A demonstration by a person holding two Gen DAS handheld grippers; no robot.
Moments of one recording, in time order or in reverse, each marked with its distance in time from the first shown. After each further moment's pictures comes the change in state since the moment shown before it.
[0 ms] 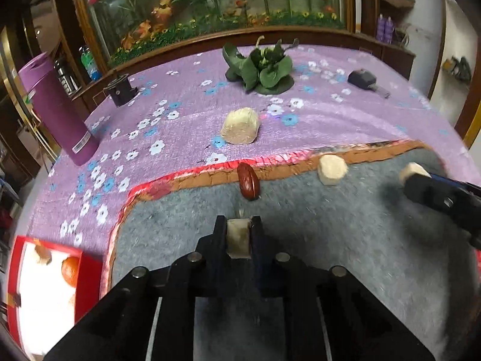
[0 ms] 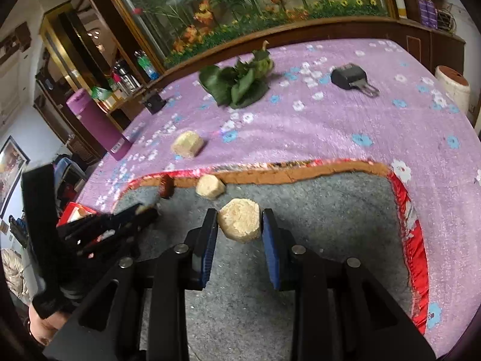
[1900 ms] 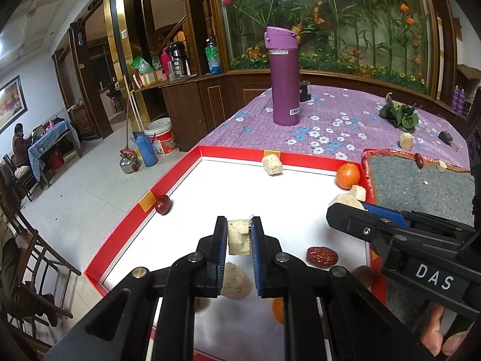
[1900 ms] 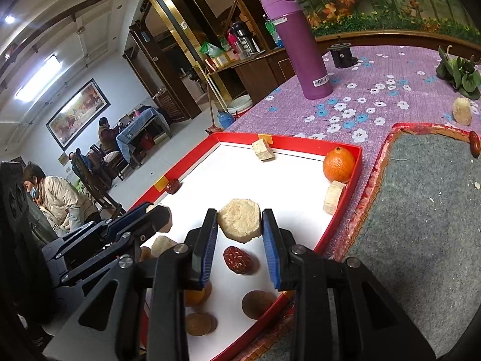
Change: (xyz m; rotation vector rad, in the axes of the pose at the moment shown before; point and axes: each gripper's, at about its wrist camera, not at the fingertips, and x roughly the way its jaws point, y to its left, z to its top) left arm -0.120 0.212 -0.147 -0.304 -0.158 0.303; right arm 0.066 0.288 -0.104 -0.257 0.085 0.392
